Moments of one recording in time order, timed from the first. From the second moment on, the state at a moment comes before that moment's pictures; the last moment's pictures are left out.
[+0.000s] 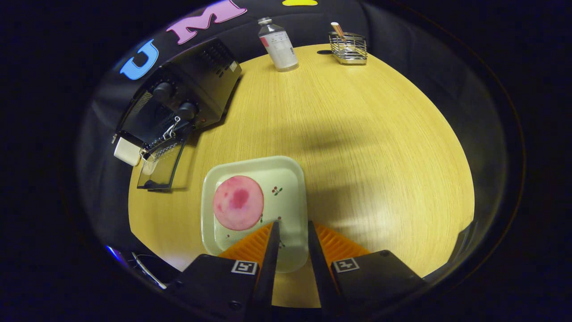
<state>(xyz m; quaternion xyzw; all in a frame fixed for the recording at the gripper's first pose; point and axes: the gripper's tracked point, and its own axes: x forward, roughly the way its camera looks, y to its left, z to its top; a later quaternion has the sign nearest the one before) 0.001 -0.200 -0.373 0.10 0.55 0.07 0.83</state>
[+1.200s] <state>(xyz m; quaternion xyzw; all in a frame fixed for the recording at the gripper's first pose) -0.019 -0.180 -0.356 0.36 0.52 -0.06 0.77</state>
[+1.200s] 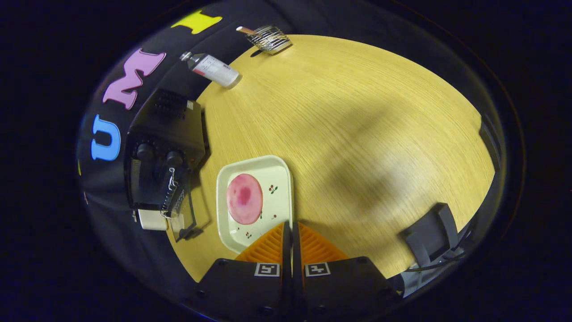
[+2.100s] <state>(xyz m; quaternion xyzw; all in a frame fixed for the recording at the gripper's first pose) -0.041 -0.129 -0.273 0.59 0.38 -0.09 0.71</state>
